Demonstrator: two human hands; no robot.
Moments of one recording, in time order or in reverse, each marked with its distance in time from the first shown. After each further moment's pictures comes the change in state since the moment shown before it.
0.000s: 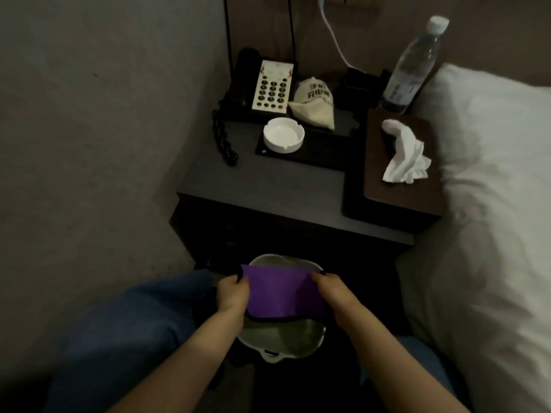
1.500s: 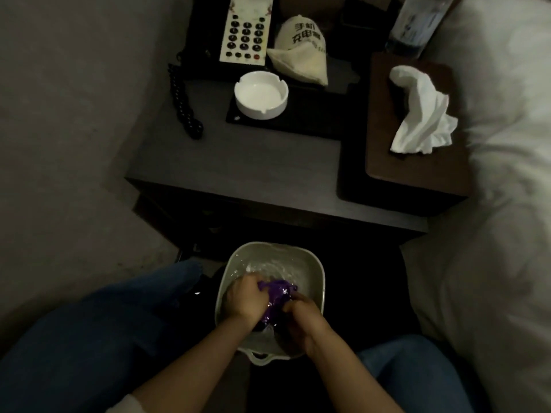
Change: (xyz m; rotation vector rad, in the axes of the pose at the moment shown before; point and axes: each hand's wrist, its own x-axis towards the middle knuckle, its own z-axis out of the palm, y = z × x) left_hand 0.058 -0.052 0.061 0.824 -0.050 0.341; right_hand 0.041 0.075 0.046 0.510 -0.157 0.187
